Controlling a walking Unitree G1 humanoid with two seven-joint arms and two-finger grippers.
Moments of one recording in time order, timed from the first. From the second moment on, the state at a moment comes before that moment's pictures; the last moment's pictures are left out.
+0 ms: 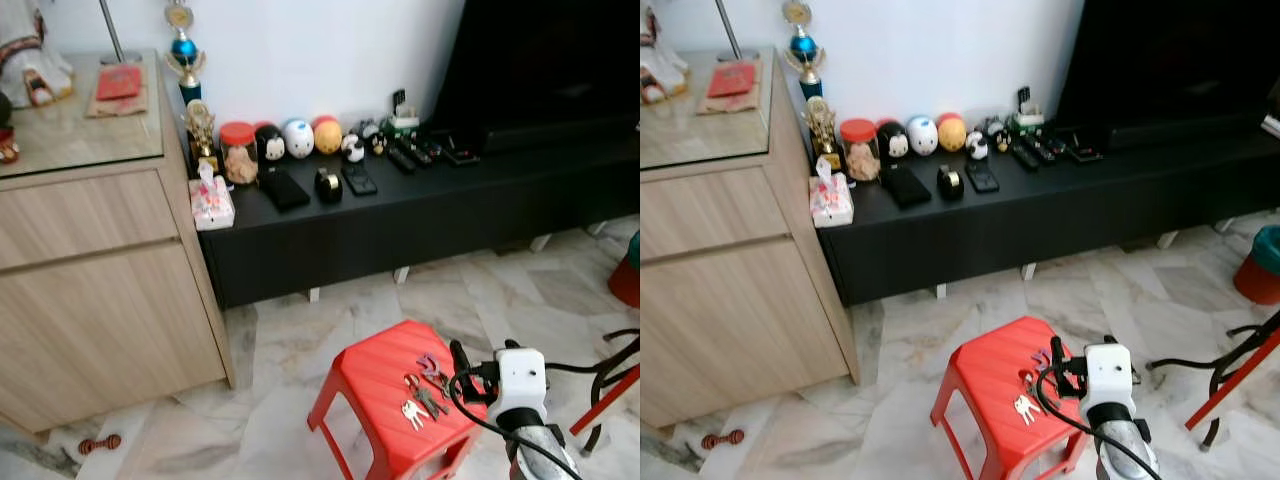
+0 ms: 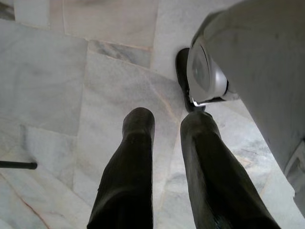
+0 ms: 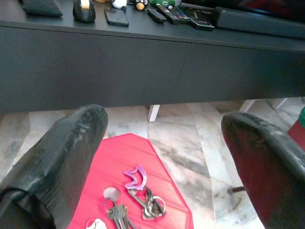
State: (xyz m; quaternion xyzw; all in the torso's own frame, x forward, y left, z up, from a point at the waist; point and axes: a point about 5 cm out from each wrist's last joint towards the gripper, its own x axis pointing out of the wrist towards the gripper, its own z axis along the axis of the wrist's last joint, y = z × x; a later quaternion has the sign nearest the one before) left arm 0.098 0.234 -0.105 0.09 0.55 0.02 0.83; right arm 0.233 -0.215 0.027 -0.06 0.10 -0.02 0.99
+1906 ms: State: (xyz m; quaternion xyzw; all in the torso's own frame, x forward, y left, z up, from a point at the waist) left arm 0.099 0.233 -0.105 0.08 0.54 0.03 0.84; right arm 0.242 -0.214 0.031 -0.04 0.11 -0.03 0.99
